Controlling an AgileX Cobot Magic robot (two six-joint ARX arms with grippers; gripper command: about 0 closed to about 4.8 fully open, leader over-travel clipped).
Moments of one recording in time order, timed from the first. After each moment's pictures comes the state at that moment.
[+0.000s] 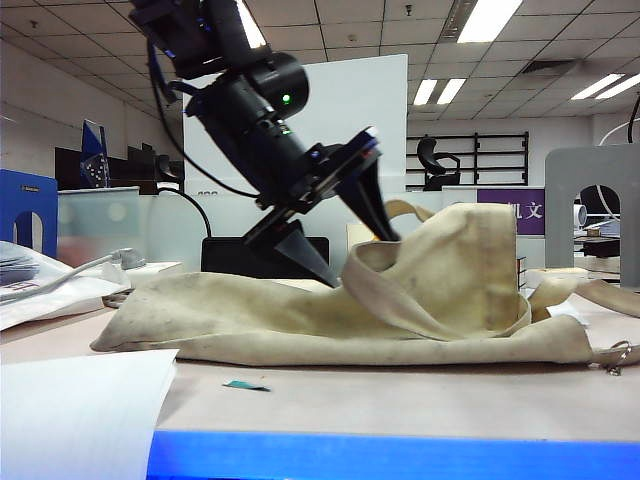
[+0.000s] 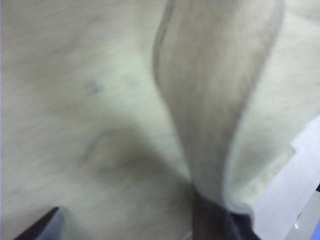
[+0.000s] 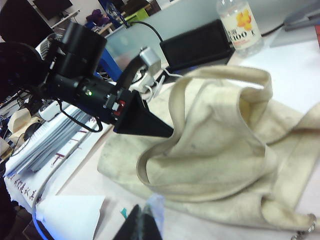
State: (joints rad) left arm -0.59 2.04 1.62 -0.60 0.52 -0.11; right arm 0.04 0.00 0.26 -0.36 -0.55 0.50
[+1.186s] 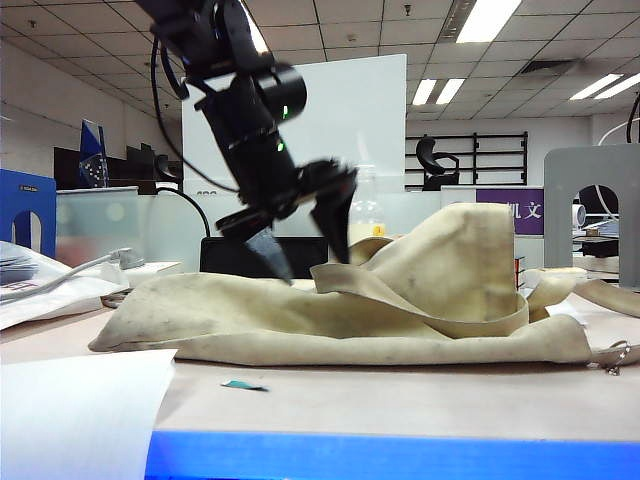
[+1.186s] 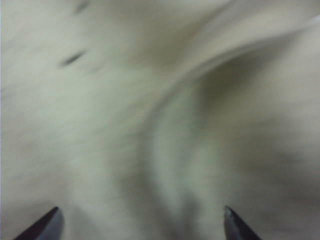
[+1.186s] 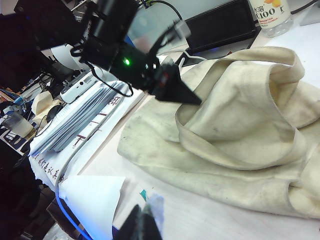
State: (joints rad) left arm -0.54 2.16 1.84 -0.77 0.22 -0.01; right arm 0.04 0.00 0.26 -0.38 -0.65 0.50
